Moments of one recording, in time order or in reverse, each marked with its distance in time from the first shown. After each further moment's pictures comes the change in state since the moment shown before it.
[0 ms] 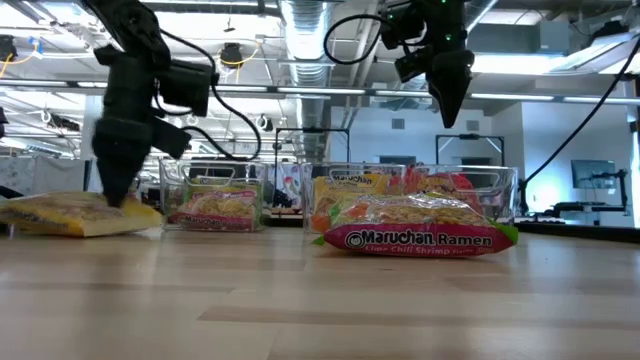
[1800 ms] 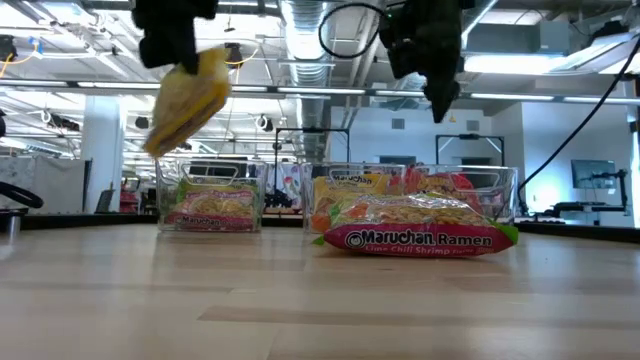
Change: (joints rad) left arm -0.249 -0.248 0.400 -0.001 -0.078 -0.205; right arm -0.005 0.000 -0.001 0.042 -0.328 0.126
